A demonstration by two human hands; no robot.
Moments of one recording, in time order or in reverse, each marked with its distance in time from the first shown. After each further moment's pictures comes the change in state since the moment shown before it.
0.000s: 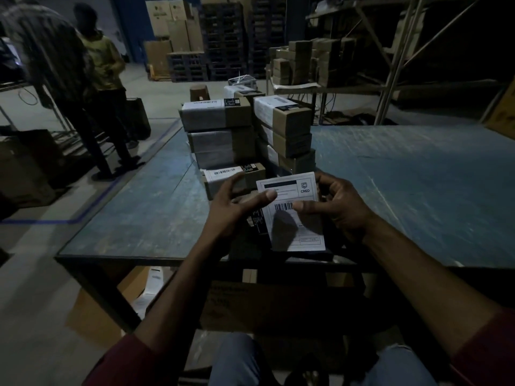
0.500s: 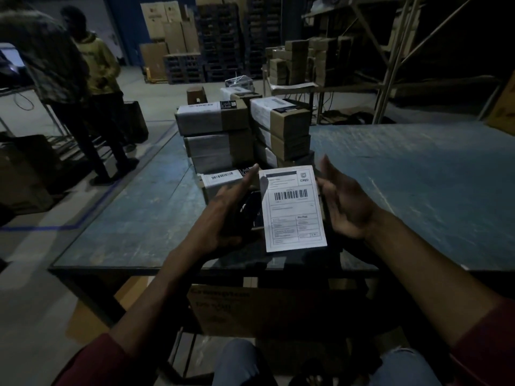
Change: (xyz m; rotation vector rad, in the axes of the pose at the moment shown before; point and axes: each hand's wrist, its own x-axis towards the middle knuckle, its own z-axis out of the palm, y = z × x) left_hand 0.015 -0.010 -0.040 0.845 -0.229 0.566; right_hand 0.019 -0.011 -0.008 0.335 -0.191 0.333
